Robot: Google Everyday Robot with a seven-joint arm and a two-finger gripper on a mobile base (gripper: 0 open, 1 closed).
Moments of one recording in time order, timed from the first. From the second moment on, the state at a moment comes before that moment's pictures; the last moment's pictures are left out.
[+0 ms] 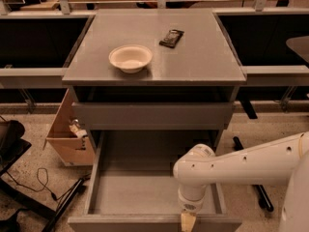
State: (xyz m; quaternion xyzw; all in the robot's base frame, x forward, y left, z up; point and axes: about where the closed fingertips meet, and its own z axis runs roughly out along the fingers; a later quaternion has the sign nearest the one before) arm 0.389 -0.119 0.456 0.60 -0.79 -0.05 0.07
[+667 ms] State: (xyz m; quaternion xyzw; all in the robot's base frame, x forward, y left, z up) arm 0.416 -0.124 0.592 0.60 -0.79 0.02 0.10
